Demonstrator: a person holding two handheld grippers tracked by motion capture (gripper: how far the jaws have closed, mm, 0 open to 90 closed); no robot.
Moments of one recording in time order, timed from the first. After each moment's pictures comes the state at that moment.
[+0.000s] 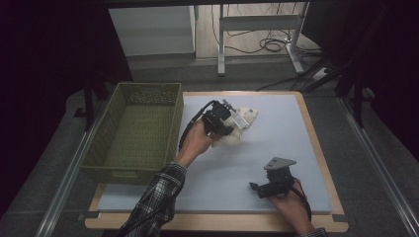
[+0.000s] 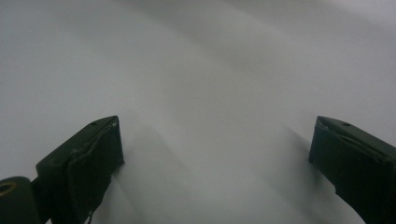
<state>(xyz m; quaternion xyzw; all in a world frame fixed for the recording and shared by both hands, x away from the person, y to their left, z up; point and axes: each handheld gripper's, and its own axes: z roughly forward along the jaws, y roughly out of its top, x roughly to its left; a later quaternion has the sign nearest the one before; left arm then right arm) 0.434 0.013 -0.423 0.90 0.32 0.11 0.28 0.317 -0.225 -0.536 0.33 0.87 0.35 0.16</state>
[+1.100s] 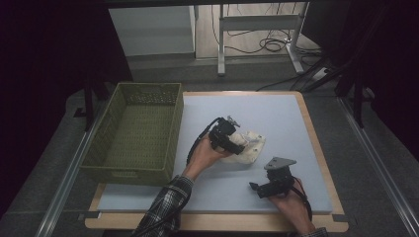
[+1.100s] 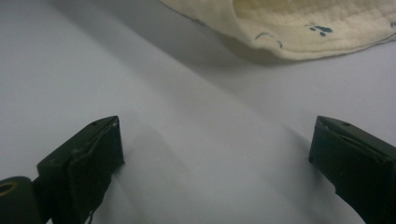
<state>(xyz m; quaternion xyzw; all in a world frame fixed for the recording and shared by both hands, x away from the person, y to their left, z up) 0.421 -0.001 -0.478 0.88 0.33 0.08 0.33 0.317 -0.225 -0.535 0.33 0.87 0.35 0.15</state>
